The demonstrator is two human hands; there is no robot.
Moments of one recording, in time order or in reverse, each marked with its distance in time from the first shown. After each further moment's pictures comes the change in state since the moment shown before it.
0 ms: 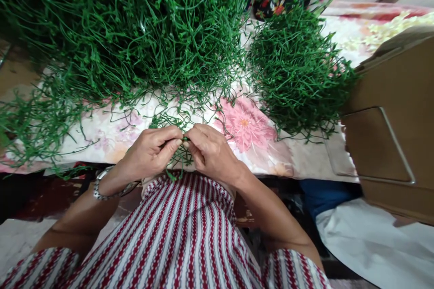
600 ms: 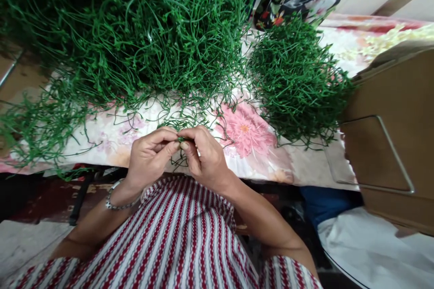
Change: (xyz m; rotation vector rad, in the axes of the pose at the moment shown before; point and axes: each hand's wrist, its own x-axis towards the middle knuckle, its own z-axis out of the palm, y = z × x) left_hand -0.008 0.005 0.018 -0.389 0.365 -0.208; right_hand 0.003 -0.016 0.012 0.108 0.247 0.122
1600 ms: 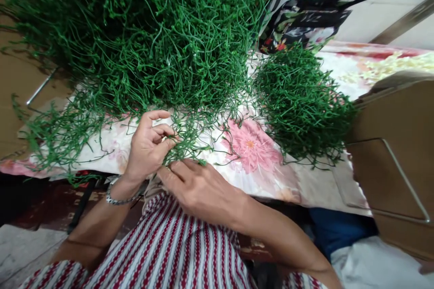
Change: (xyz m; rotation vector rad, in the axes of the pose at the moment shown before) left_hand 0.028 -0.004 -0.020 -0.065 0.157 -0.040; right_hand 0.017 -0.035 -0.018 -0.180 -0.563 -0.340
